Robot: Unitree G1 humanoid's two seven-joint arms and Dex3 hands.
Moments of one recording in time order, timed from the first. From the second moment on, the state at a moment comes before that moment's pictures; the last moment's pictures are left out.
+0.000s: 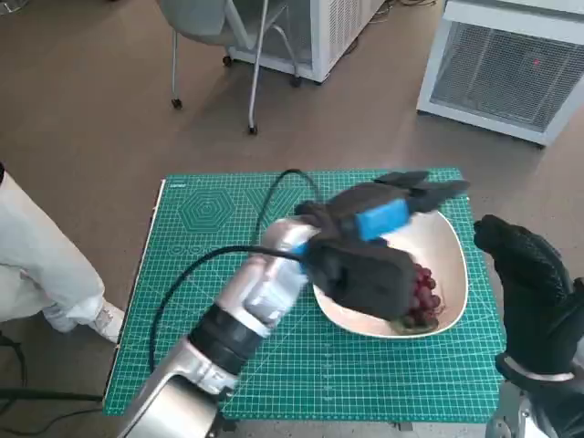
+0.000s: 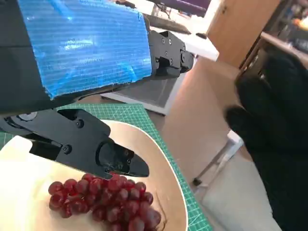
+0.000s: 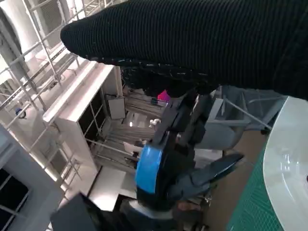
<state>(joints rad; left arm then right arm) -1.04 0.11 -0.34 0.64 0.39 -0.18 -0.36 -0.26 -0.14 -0.23 0.16 0.35 -0.61 0.36</state>
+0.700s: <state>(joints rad) -0.75 0.18 0.02 0.54 -0.13 -0.40 -0.43 -0.26 -0.14 -0.21 0.15 0.34 -0.59 0.35</state>
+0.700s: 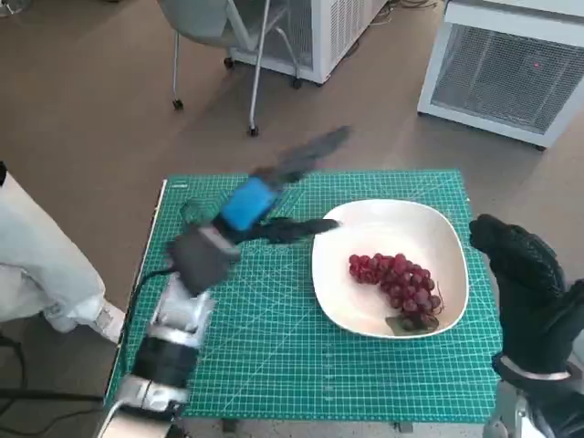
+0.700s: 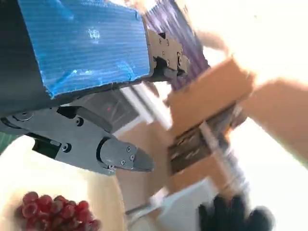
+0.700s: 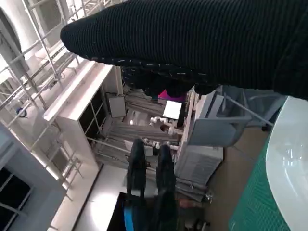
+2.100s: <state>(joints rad) -0.44 0.10 0.21 0.38 -0.52 -0.31 -0.66 -0.28 -0.14 -0.19 0.14 0.33 -0.57 0.35</state>
